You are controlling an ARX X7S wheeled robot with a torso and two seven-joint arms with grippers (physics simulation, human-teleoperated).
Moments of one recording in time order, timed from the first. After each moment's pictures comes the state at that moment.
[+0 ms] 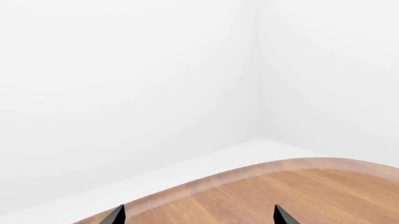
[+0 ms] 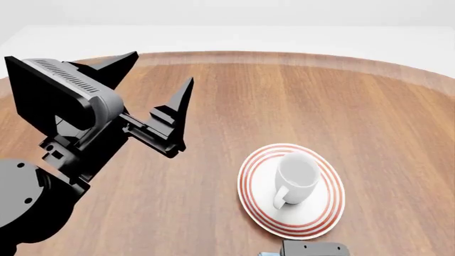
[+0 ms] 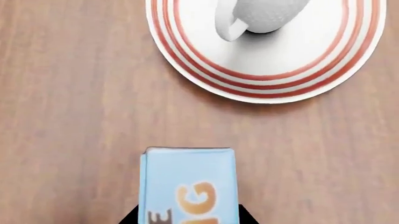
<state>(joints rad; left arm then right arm) -1.18 -1.06 1.11 0.56 -1.21 -0.01 -0.45 0.29 0.61 -0.90 -0.70 1.52 0.48 1.49</state>
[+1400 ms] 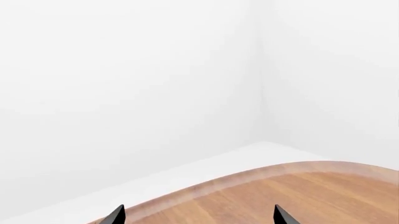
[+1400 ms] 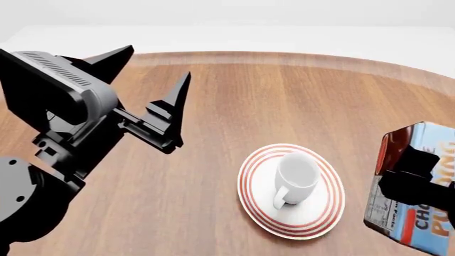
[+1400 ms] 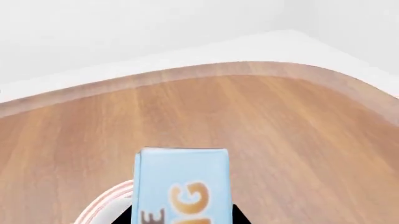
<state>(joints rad) -1.20 -1.07 1.09 0.58 -1.22 -0.03 -0.46 0.34 1.23 0.10 -0.94 2.02 0.46 1.48</state>
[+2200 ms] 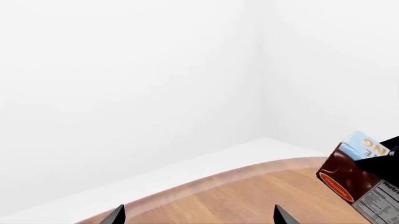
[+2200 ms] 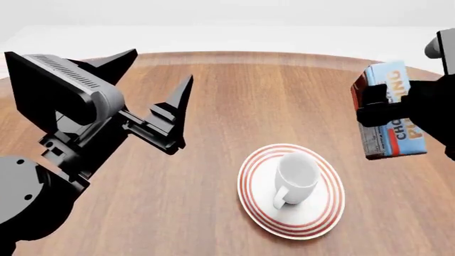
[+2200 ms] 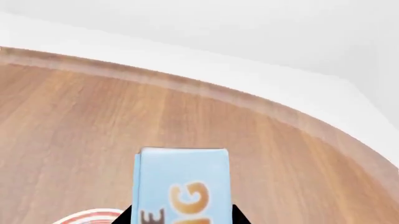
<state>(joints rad) -1.19 -1.05 1.09 0.56 -1.22 -0.04 -0.46 1.19 0.99 -0.51 -0.20 1.46 1.06 0.66</state>
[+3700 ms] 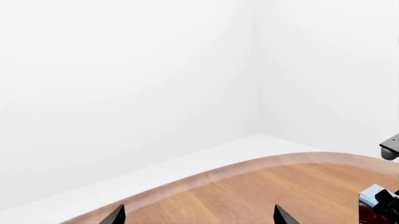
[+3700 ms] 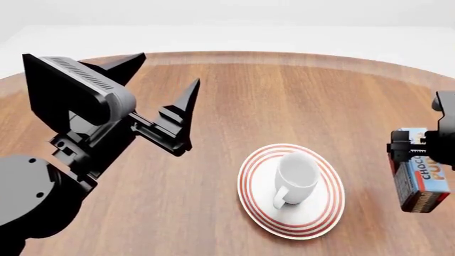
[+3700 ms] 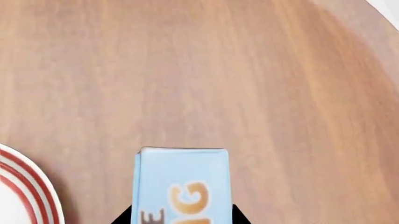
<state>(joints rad) -1.18 -1.02 1.09 0.55 -1.22 -0.07 -0.45 1.30 0.82 -0.85 0.73 0.97 0.96 0.12</state>
